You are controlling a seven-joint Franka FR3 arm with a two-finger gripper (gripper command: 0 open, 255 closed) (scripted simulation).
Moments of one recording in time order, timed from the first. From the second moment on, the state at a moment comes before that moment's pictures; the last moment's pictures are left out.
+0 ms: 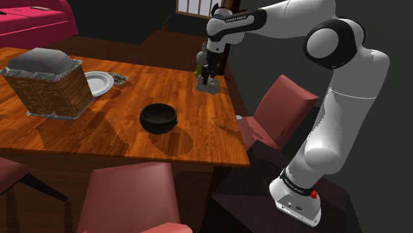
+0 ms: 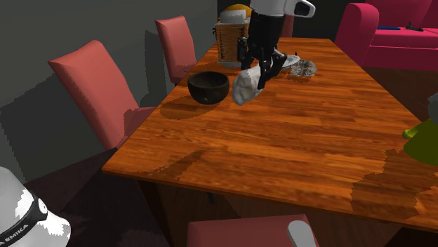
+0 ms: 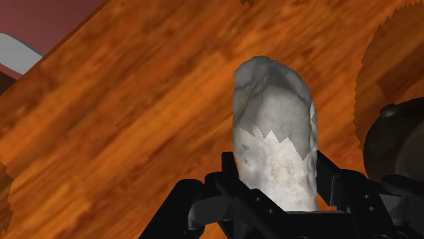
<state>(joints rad) -0.02 0.19 -0.20 -1.75 0.16 1.88 -0.29</state>
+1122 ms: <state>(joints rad) 0.10 0.22 -0.12 -1.62 0.15 1.80 -0.06</state>
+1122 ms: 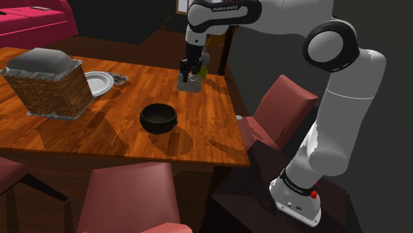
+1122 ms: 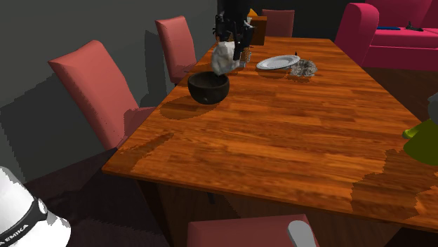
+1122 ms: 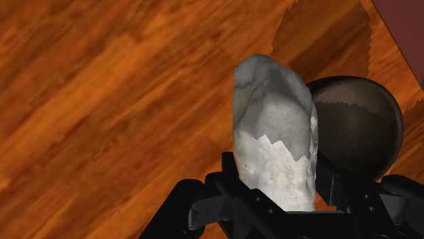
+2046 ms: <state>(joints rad) 0.26 0.42 -0.03 -1.33 0.14 1.75 0.19</state>
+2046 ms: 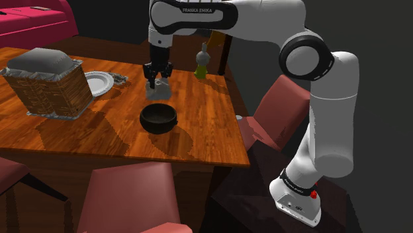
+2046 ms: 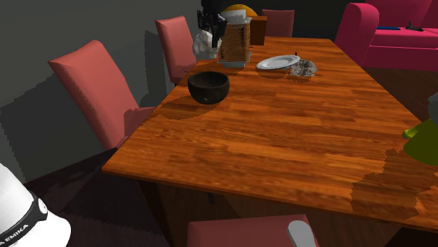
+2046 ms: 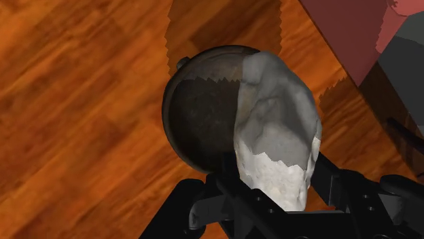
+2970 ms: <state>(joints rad) 0.26 0.44 -0.03 -1.49 0.15 1.92 0.17</state>
